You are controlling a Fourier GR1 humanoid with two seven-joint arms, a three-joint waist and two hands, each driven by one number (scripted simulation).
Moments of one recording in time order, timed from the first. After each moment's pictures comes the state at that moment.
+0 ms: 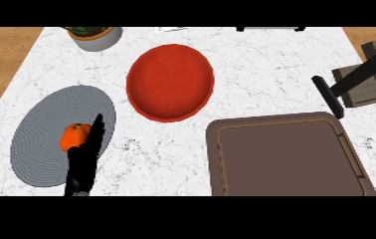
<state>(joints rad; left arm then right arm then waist) 0.10 0.14 -0.13 -1.42 -0.02 0.25 0.03 -0.31 -0.51 -0.63 -2.29 0.74 0.49 1.15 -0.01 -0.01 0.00</state>
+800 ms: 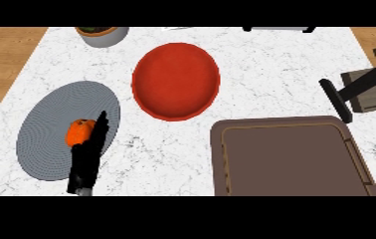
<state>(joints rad) 0.07 0.14 -0.14 -1.41 -0.03 0.23 0.03 -0.79 -0.94 -0.62 -1.86 0.77 0.68 1.09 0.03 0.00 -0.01</state>
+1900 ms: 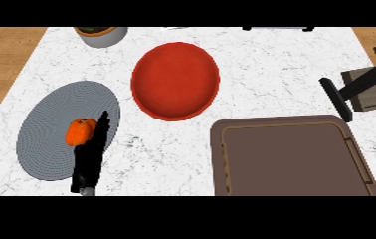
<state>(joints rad) 0.07 0.11 -0.12 -1.39 -0.04 0.23 0.00 -1.10 -0.96 -0.43 -1.02 0.98 0.39 0.91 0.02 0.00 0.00</state>
